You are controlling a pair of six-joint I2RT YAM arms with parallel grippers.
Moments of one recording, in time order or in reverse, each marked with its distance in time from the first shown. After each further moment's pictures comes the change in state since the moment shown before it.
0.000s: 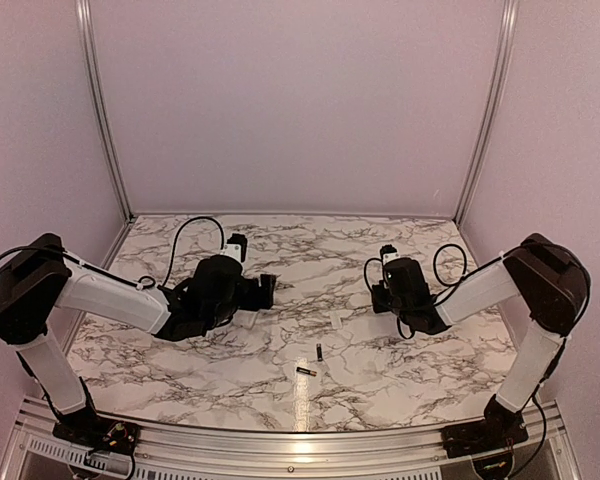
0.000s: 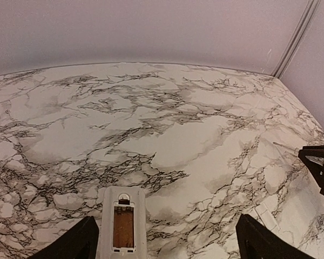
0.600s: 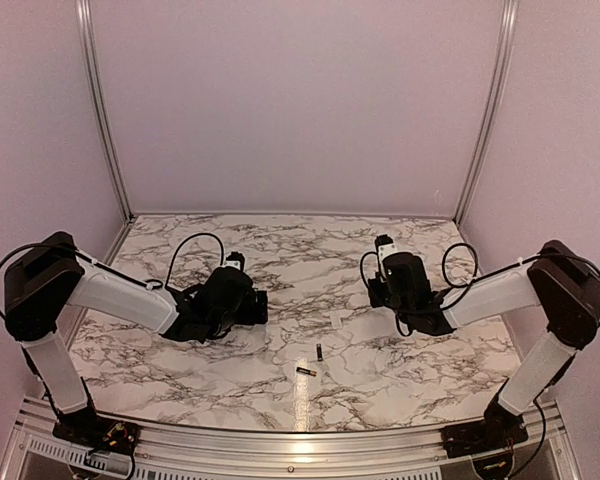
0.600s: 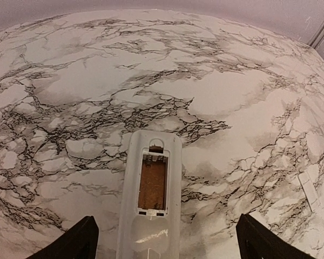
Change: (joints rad) left arm -0.002 0.071 0.034 -0.227 -0.024 -0.147; right arm 0.080 -0.133 0.000 -0.024 0.086 -0.088
